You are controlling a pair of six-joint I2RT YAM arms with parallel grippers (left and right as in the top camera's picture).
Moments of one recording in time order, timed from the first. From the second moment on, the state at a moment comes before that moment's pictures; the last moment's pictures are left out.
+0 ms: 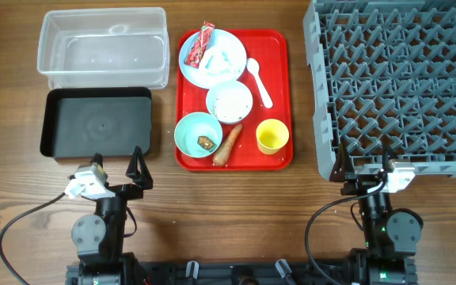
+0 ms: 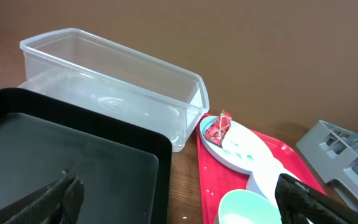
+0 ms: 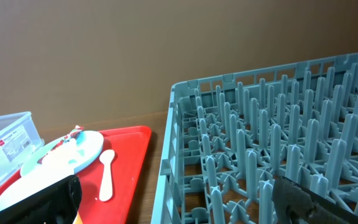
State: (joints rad) left arm 0.09 0.01 0.01 -0.07 0.08 -0.38; right arm -0.08 0.01 0.01 0.01 -0.12 0.18
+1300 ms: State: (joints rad) left arm 0.09 0.01 0.01 0.08 0.10 -0.38; right arm -0.08 0.02 0.01 0.25 -0.10 0.16
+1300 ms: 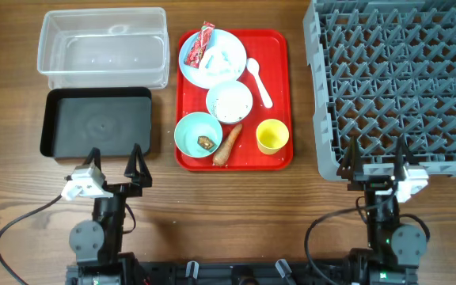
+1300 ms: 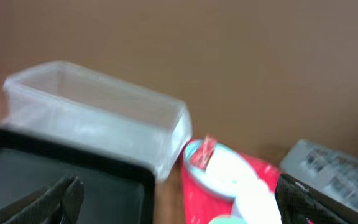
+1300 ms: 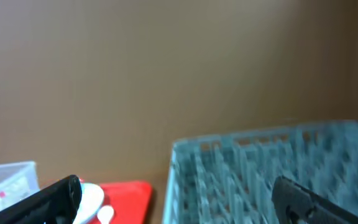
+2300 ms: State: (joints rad) left arm -0.14 1.88 2.20 -1.07 0.24 -0.06; right arm -0.08 1.24 1.53 -0.78 -0.43 -0.10
